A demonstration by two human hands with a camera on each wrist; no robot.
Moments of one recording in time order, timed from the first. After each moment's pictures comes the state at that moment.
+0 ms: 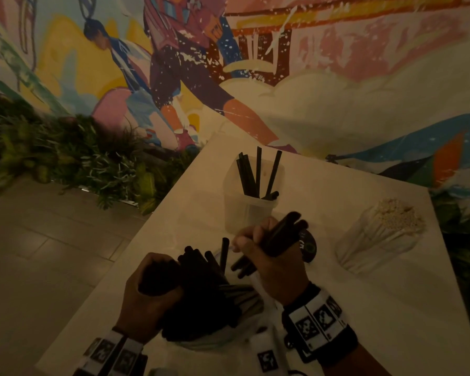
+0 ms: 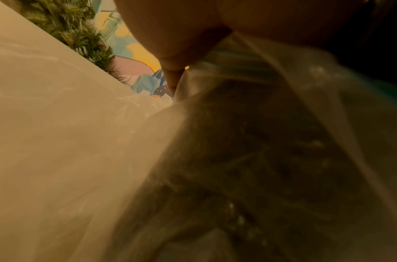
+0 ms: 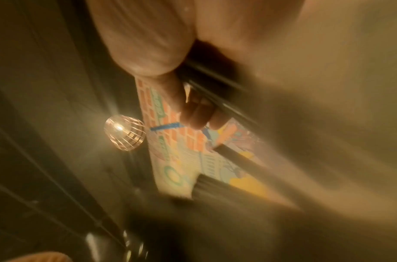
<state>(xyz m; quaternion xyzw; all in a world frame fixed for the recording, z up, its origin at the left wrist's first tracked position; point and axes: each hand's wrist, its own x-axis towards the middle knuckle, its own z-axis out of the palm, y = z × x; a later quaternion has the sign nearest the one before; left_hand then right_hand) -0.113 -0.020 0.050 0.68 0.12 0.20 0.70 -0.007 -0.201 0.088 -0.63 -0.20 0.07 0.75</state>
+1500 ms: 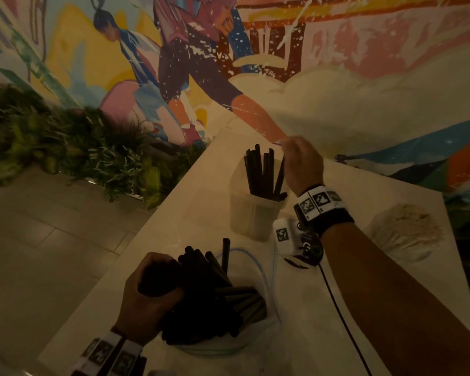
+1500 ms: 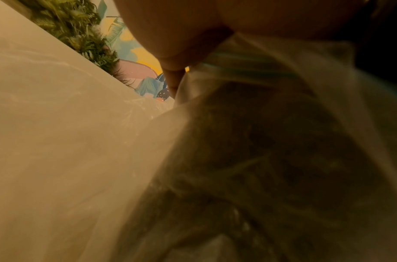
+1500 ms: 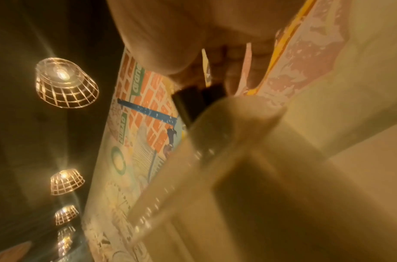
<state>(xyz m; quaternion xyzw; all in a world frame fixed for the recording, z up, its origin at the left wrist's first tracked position) -0.115 -0.018 0.048 0.66 0.13 0.20 0.71 0.169 -0.183 0.109 -0.85 -0.15 -0.15 0.48</state>
